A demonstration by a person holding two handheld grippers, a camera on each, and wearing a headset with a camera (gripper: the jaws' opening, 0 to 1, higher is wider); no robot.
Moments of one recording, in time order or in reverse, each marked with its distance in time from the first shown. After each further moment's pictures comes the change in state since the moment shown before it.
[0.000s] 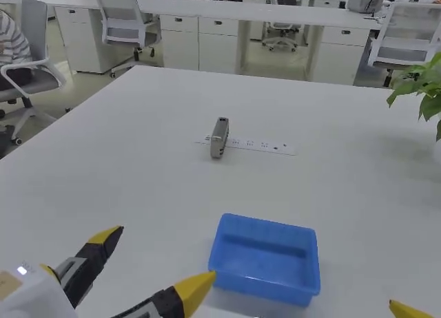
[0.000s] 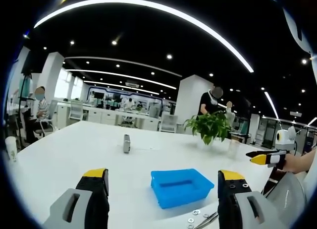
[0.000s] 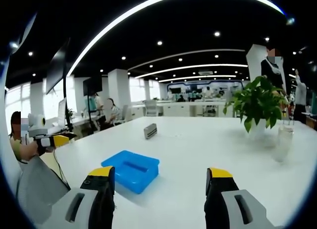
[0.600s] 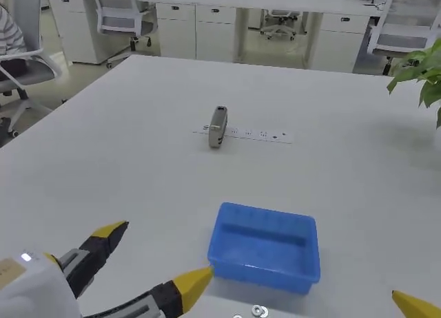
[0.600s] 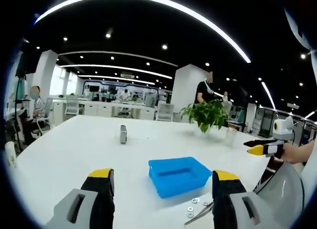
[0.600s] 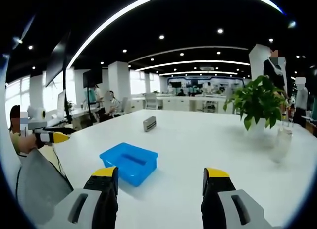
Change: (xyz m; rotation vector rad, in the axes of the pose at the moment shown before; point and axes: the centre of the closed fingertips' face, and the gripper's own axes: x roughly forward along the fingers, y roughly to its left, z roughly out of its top) left arm -0.001 -0.008 -0.030 0.050 0.207 -0.068; right arm 0.000 0.004 -0.011 -0.050 0.112 0.020
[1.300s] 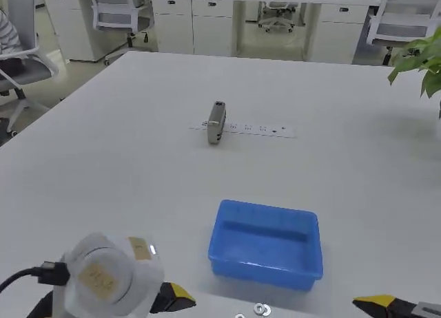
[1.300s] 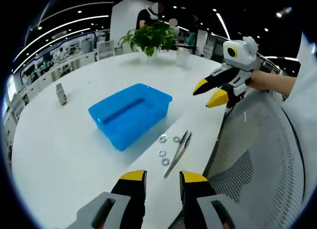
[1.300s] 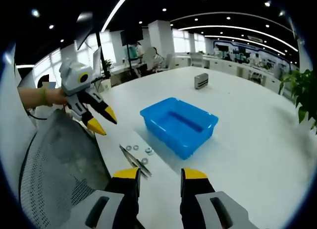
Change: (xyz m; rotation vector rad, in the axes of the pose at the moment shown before) left arm 0.021 -0.044 -0.093 0.310 0.593 -0.422; right arm 0.043 0.086 -0.072 -0.120 0.371 0.395
